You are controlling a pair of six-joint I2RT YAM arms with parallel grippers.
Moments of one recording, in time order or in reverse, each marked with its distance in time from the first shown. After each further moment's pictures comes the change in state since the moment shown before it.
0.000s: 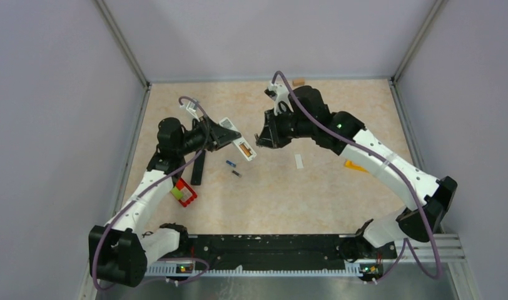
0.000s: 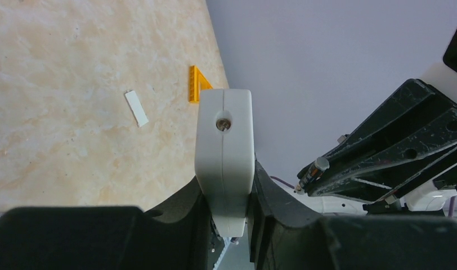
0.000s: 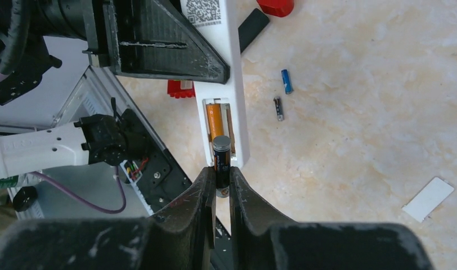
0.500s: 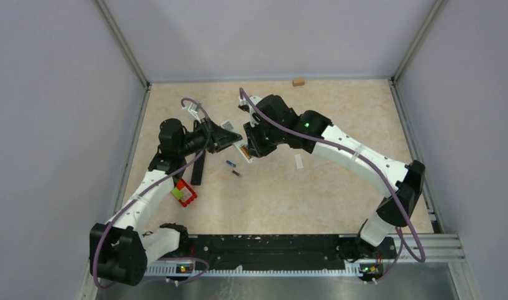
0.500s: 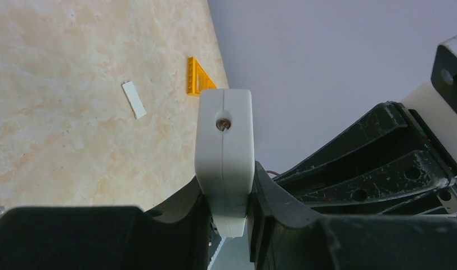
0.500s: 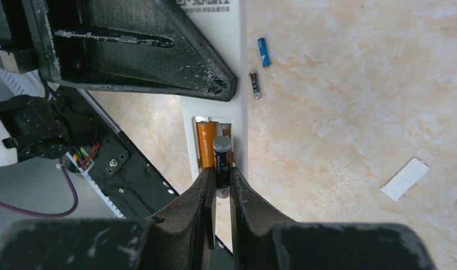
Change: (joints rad) left arm -0.004 0.013 -0.019 0.022 0.022 -0.024; right arm 0.144 0.210 0.177 -0.166 0.193 -0.055
